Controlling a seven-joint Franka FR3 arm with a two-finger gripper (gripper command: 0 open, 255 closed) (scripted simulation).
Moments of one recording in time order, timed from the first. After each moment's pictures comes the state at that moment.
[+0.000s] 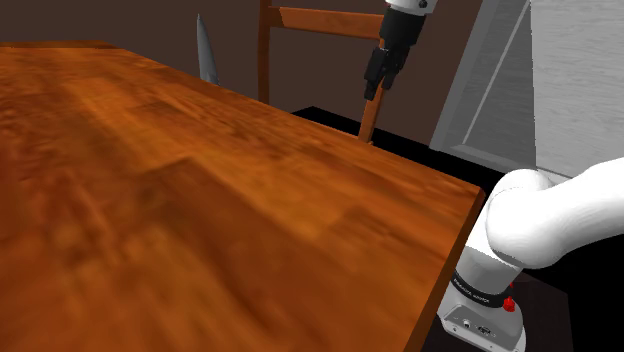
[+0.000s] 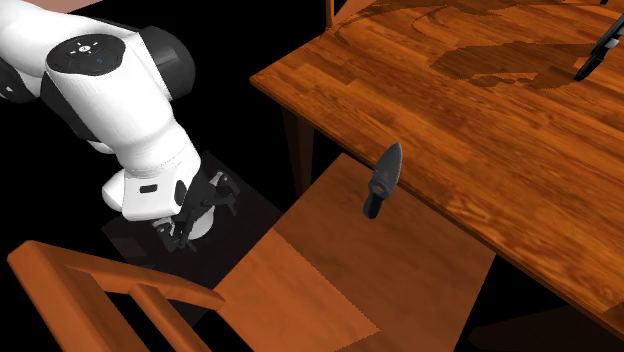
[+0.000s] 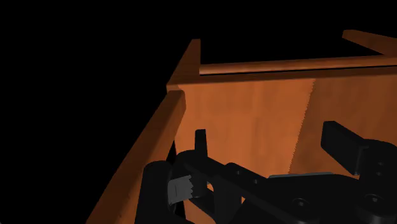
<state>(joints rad) 0.01 -0.77 0.02 -2.26 -0.04 1.66 -0.01</state>
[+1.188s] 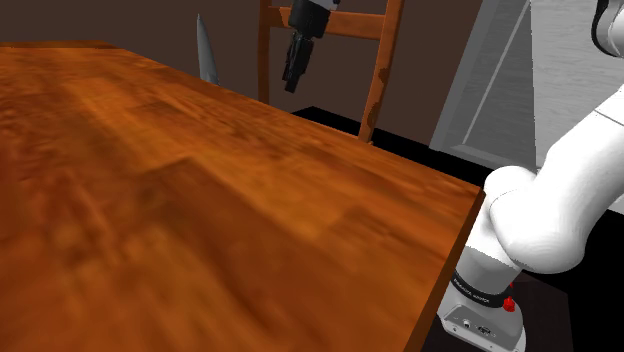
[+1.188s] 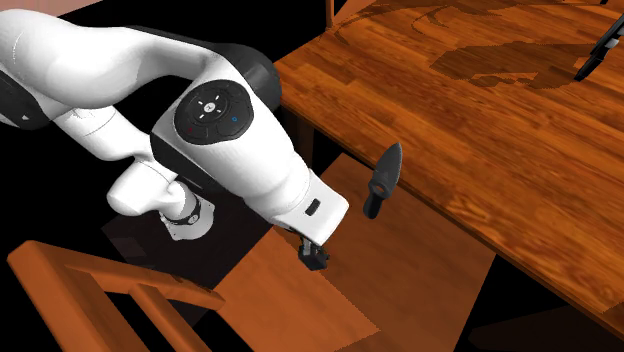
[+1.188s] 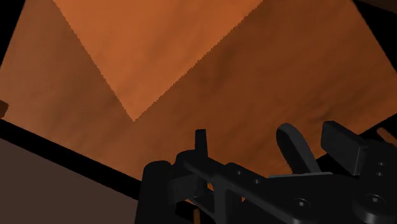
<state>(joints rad) 0.29 -0.29 -0.12 -1.91 0.17 1.86 -0.67</state>
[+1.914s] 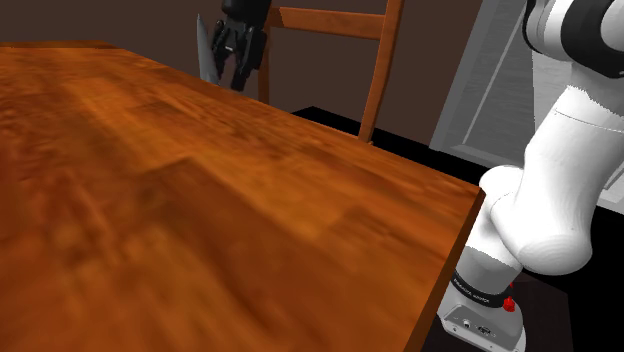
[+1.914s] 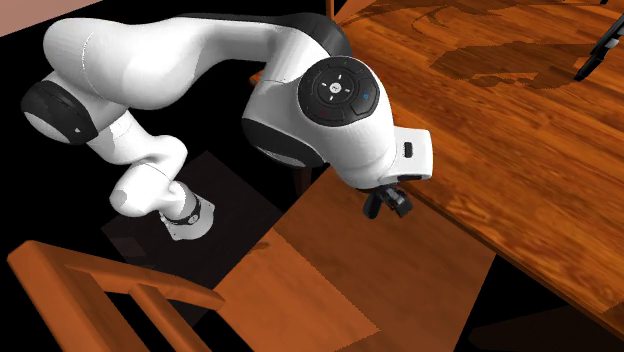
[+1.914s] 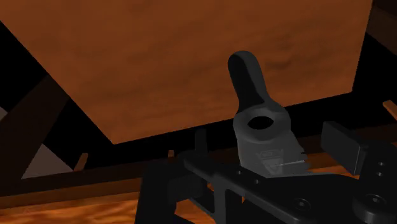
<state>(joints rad) 0.41 -0.03 -0.10 -1.60 0.36 1.78 -1.10</state>
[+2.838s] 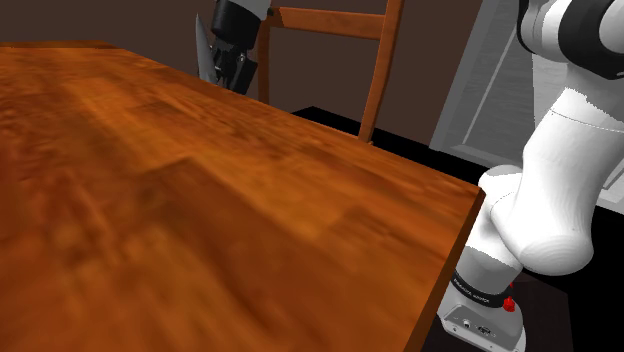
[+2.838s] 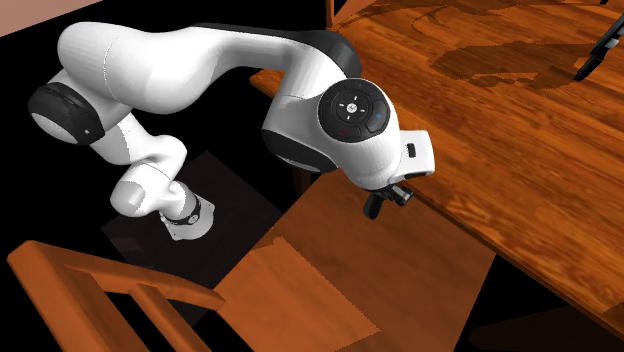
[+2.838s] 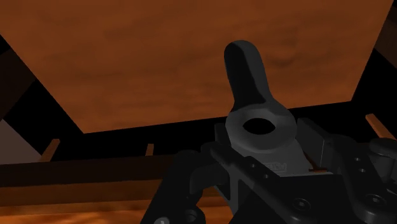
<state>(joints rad) 0.43 -0.01 -0.08 -1.66 0.39 1.84 -1.21</state>
